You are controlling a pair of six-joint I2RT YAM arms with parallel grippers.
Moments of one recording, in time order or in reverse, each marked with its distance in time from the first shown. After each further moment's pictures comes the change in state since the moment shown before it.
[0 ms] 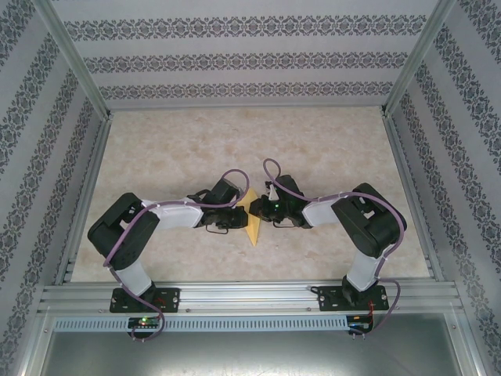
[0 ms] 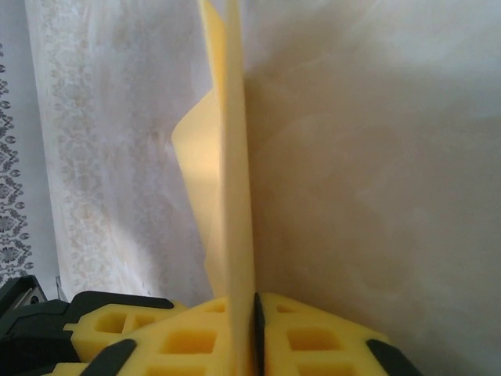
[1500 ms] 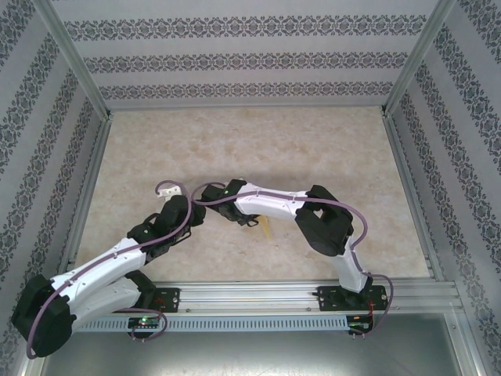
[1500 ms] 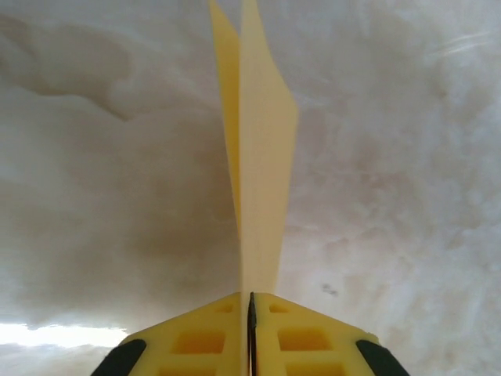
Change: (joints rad) left arm 0.053 -0.771 -0.347 -0.106 -0.594 -0.151; right arm 0.414 0.305 0.903 -1.449 1.049 -0.310
